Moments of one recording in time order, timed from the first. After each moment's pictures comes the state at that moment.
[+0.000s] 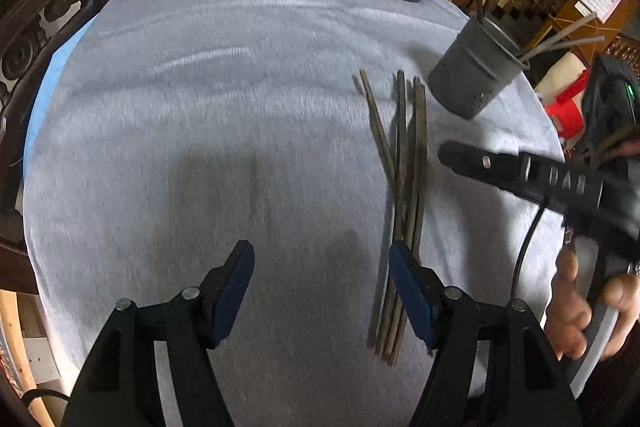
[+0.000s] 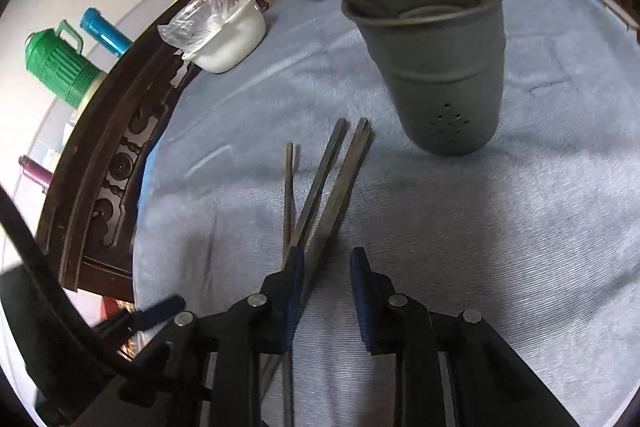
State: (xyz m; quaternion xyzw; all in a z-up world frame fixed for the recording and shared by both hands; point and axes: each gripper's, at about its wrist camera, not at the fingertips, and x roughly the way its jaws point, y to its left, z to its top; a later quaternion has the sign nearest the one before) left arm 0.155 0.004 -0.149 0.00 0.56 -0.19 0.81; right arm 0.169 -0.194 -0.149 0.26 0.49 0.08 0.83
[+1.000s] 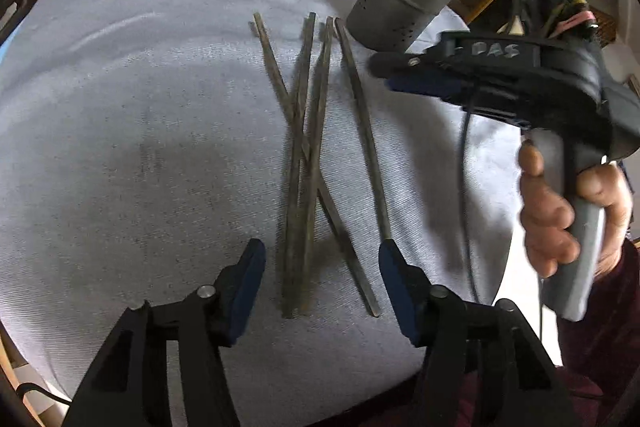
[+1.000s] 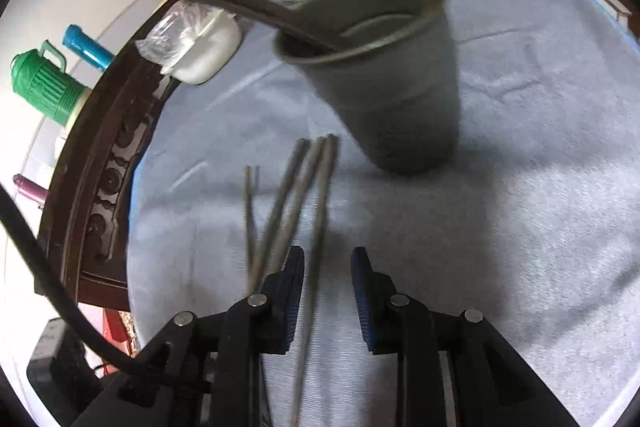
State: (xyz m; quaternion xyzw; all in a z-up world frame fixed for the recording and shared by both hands) left arm 0.130 -0.024 -0.161 0.00 0.58 -0.30 0.76; right arm 0.181 -0.224 -0.143 0.24 0.50 0.06 0.83
